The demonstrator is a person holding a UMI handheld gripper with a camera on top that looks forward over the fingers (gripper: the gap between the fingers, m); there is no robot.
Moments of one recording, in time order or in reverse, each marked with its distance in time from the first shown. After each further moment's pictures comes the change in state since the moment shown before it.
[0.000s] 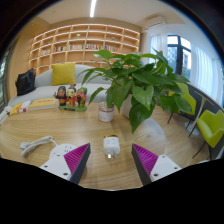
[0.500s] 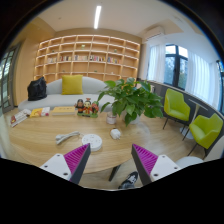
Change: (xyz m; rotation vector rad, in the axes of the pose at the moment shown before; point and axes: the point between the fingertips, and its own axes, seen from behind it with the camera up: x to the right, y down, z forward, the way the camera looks) arm -0.018 -0.006 -0.233 0.092 -0.012 -0.013
